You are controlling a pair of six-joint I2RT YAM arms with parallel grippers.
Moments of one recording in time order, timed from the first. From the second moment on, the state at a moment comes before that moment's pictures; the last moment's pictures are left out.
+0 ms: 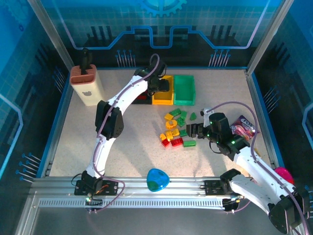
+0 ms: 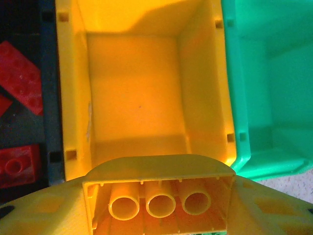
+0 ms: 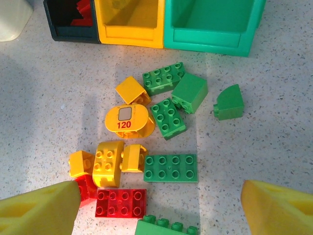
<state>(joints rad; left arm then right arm) -0.47 2.35 2.28 -0.93 -0.02 -0.51 0.45 0.85 0.60 -0.41 -0.03 0.31</state>
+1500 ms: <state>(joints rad) -0.56 1.29 0.94 -0.50 -0.01 -0.54 0.52 1.23 0.69 -0.55 -0.02 0.34</state>
